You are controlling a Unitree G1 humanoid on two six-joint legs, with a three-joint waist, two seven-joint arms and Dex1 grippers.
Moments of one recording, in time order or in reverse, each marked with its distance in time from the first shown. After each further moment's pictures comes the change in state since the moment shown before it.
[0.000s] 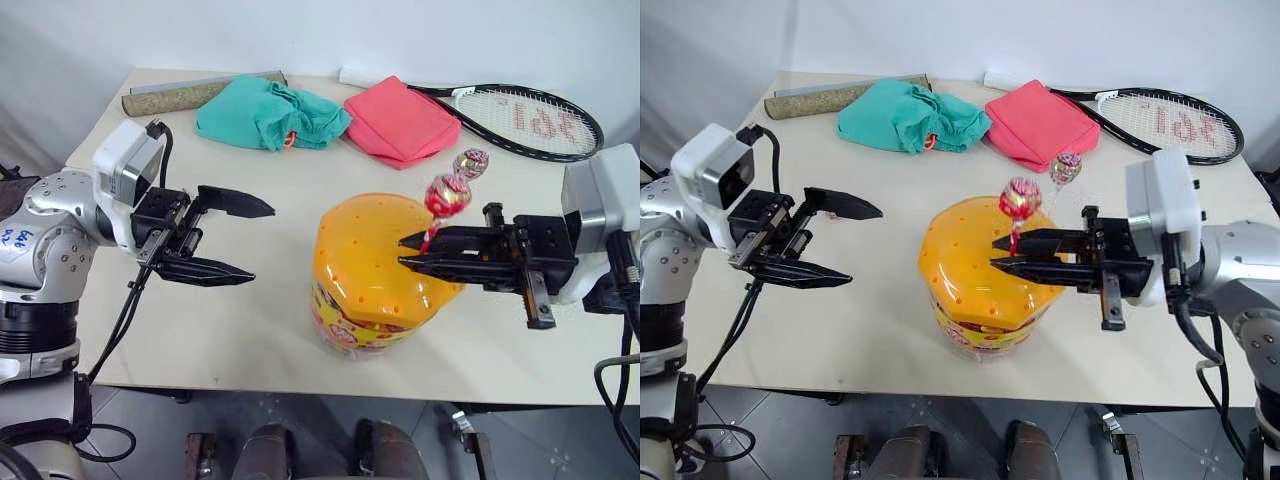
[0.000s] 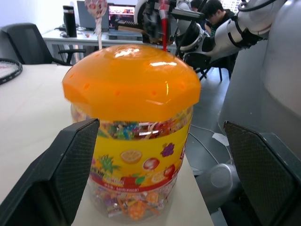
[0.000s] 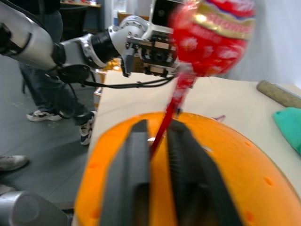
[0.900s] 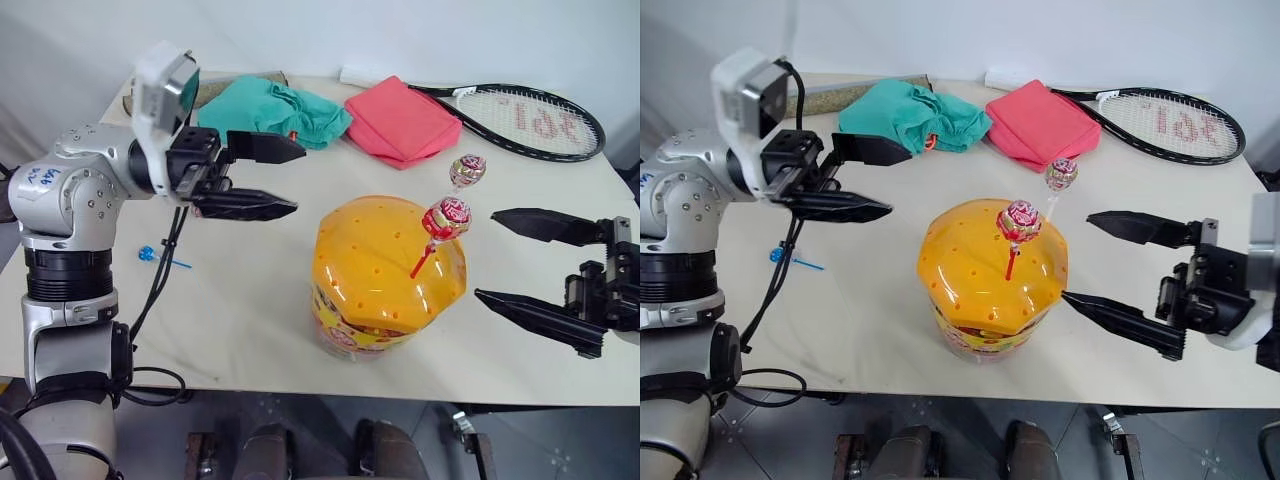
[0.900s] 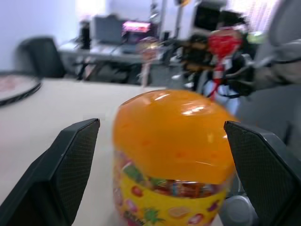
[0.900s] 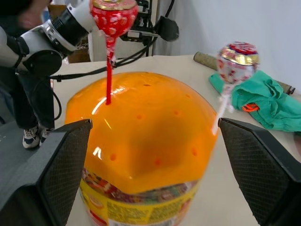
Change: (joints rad) left arm -0.266 -0.147 -0.010 0.195 0.135 0.113 -0.021; right arm 0.463 -0.025 -0.448 -0.119 0.083 0.004 -0.097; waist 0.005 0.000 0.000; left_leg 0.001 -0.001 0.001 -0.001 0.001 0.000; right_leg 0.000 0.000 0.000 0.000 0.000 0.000
